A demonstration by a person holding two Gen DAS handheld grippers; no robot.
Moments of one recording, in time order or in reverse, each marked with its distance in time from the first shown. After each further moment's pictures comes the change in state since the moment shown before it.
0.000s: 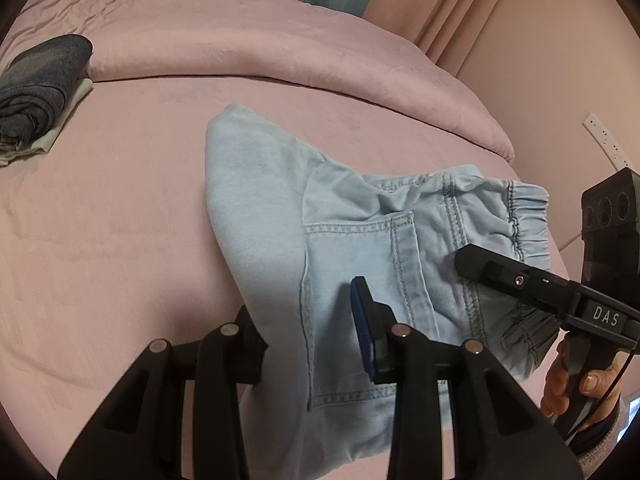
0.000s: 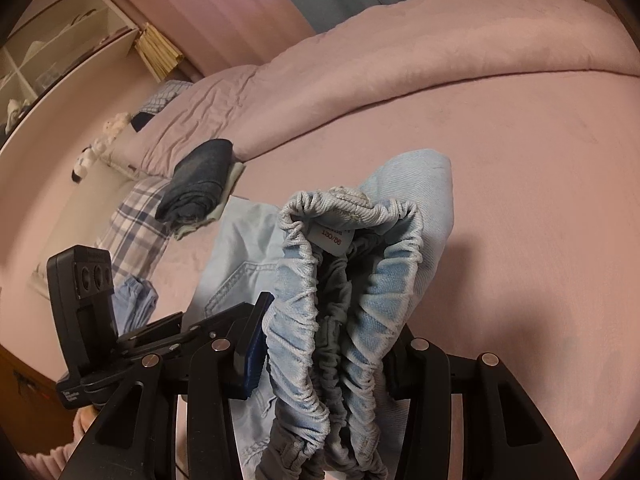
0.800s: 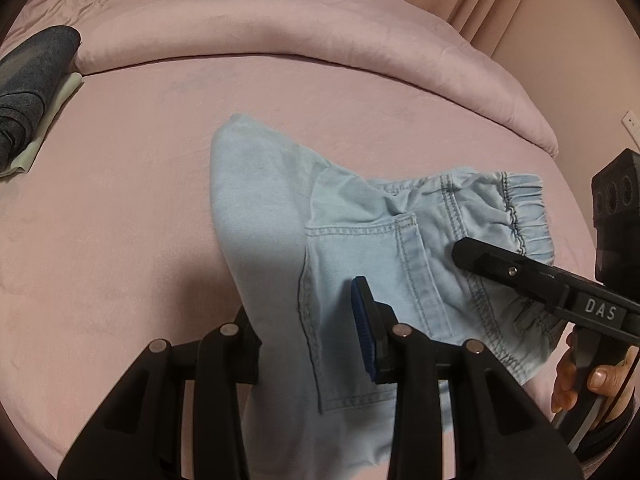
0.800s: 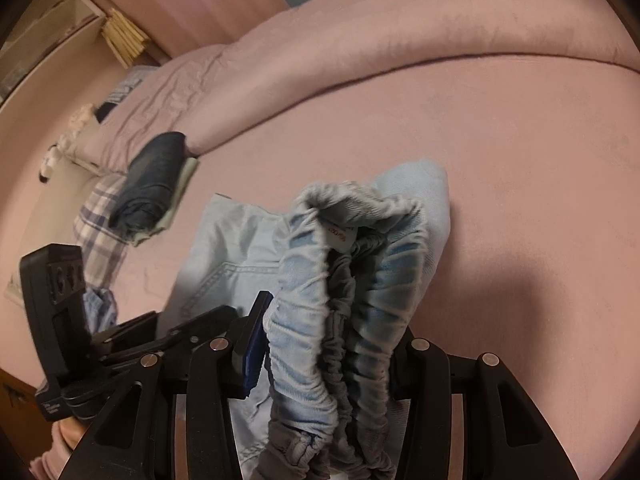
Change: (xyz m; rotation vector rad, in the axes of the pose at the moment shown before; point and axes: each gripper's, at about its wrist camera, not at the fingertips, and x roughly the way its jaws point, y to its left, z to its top) left arm 0.071 0.029 0.049 0.000 0.084 0.094; right arm 0.081 -0.030 0.045 0.028 0.094 -0.079
